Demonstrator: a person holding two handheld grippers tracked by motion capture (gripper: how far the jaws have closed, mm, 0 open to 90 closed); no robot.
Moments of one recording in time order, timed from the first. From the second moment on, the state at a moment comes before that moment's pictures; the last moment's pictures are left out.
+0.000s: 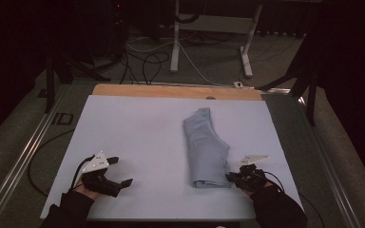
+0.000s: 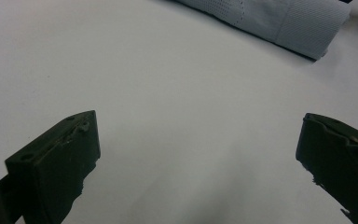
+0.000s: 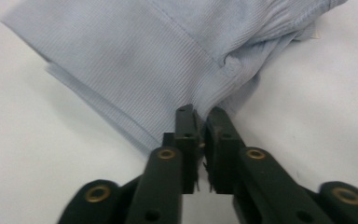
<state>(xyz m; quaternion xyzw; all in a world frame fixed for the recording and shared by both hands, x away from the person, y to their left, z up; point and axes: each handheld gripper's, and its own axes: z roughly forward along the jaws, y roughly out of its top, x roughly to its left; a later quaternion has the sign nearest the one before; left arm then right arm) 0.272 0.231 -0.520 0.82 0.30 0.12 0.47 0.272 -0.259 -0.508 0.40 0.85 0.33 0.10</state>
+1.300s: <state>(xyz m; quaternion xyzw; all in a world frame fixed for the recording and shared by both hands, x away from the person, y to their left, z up) 0.272 0.233 -0.519 0.82 0.30 0.12 0.47 0.267 -0.283 -0.480 0.41 0.84 0.34 0.13</state>
